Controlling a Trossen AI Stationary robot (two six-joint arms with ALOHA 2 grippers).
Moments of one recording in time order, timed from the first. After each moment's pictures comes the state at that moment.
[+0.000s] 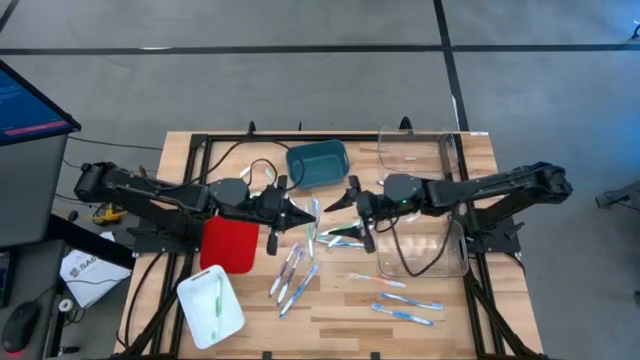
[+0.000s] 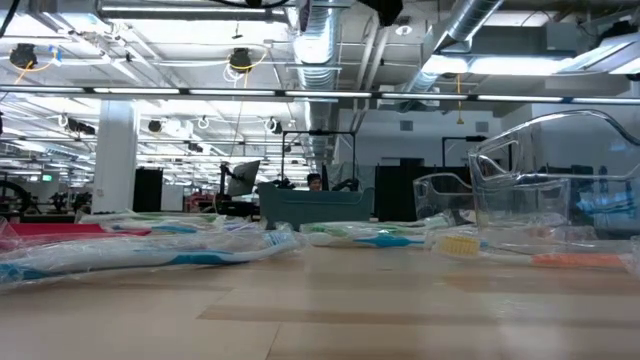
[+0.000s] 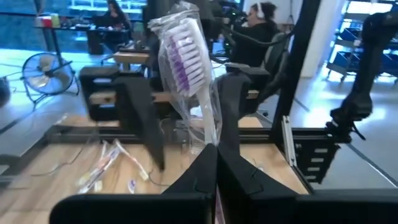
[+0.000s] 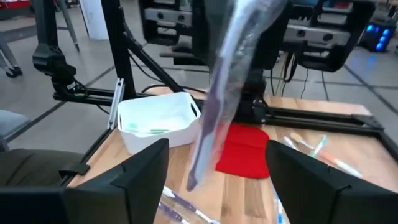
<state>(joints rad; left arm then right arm) -0.16 1.22 0.90 0.23 -0.08 -0.04 0.10 1.37 1.01 0.14 -0.09 -0.03</state>
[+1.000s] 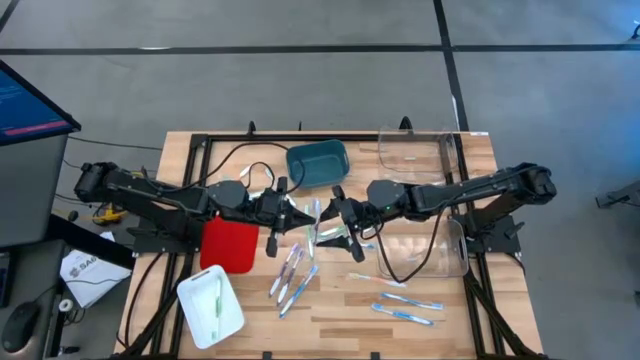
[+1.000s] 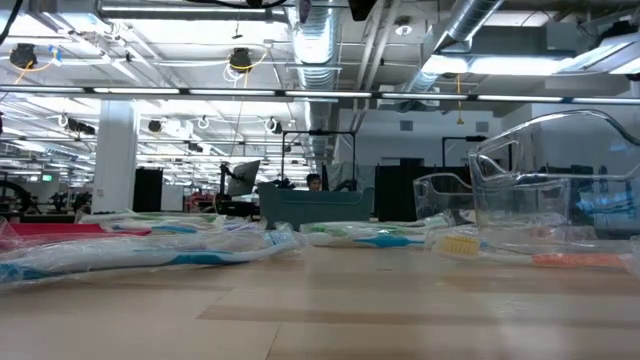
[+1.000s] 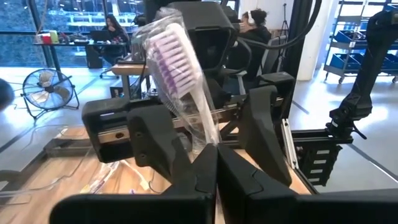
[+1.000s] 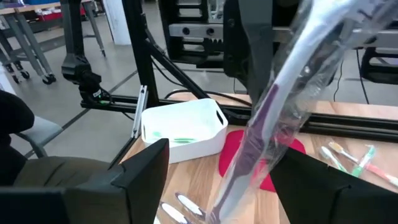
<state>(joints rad) -0.16 1.22 0.87 0.31 -0.09 0.00 0.13 1.50 1.11 0.17 -0.15 0.03</state>
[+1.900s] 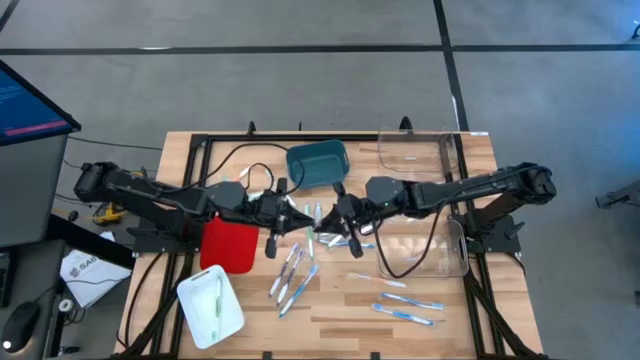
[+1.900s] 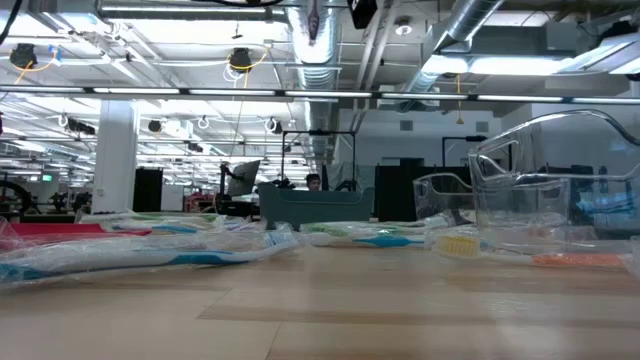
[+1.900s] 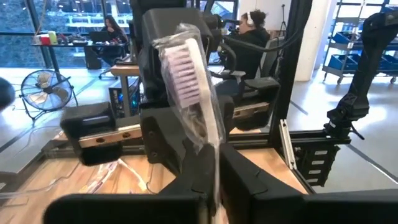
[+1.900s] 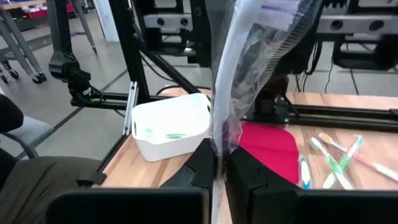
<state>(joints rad) -0.18 1.21 0.87 0.30 -0.10 0.00 0.10 1.50 1.11 0.15 -0.15 0.04</state>
